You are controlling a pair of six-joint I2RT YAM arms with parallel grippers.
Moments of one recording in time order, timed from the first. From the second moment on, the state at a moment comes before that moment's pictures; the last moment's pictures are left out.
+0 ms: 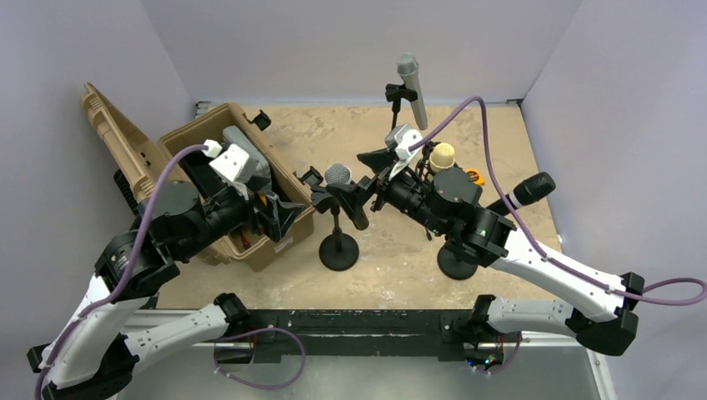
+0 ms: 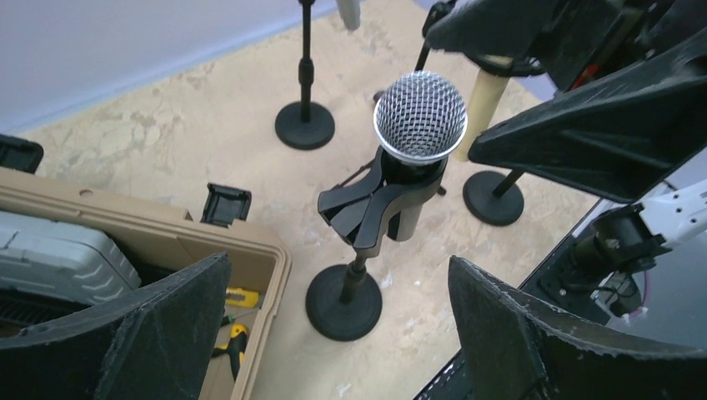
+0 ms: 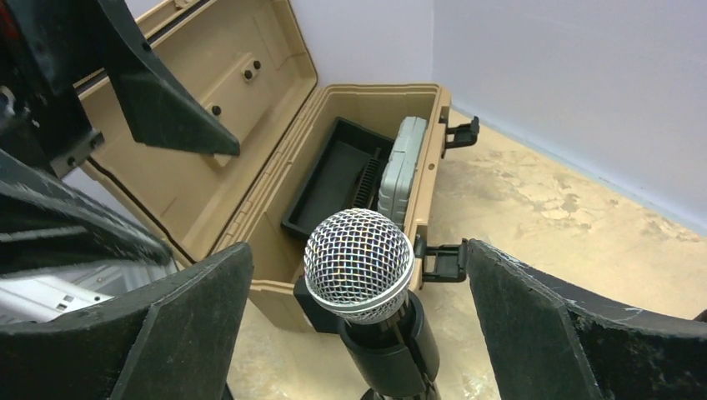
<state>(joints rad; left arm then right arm) -0.84 0.77 1.38 -0.80 -0.11 -0.15 1.06 1.08 1.19 -0.01 0.13 0.14</state>
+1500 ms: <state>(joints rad) -0.66 0.92 1.21 -0.58 0.42 -0.04 1.10 1.10 1.17 -0.04 0.12 -0.01</state>
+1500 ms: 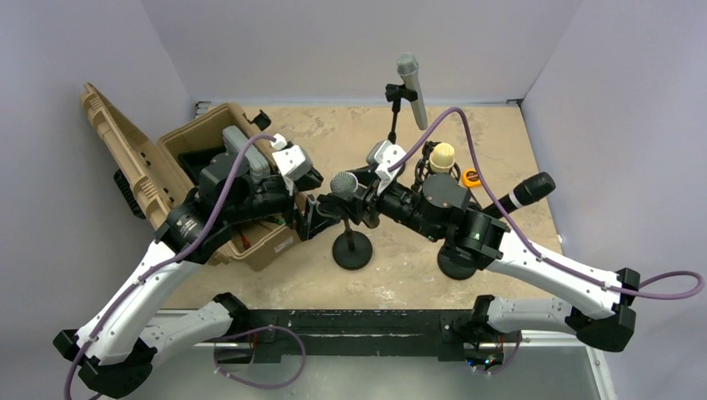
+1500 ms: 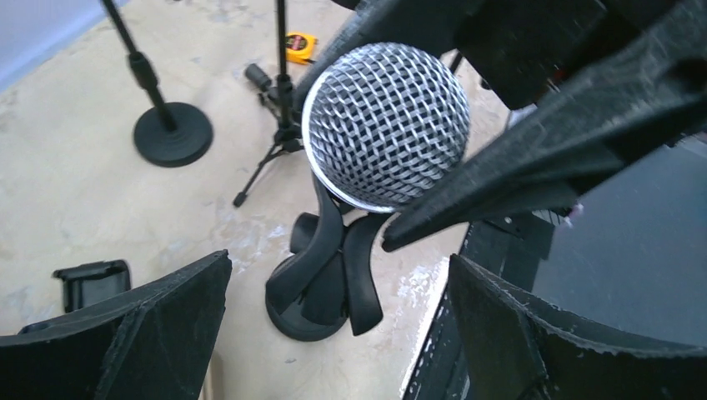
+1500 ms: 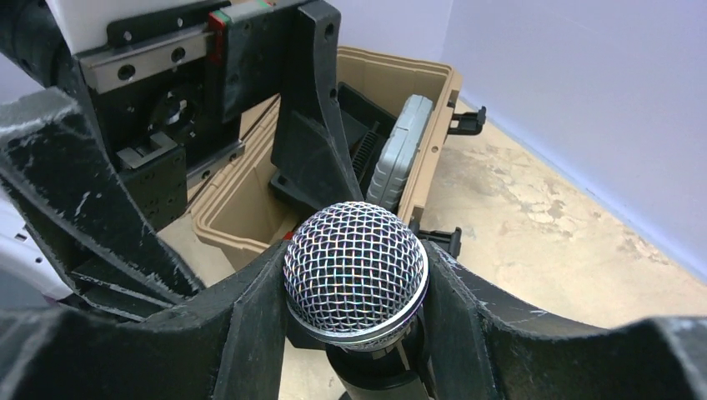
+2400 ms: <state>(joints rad) -0.66 0.99 1.07 -0.48 0.53 0.14 1.05 1.07 1.11 0.01 0.03 -0.02</state>
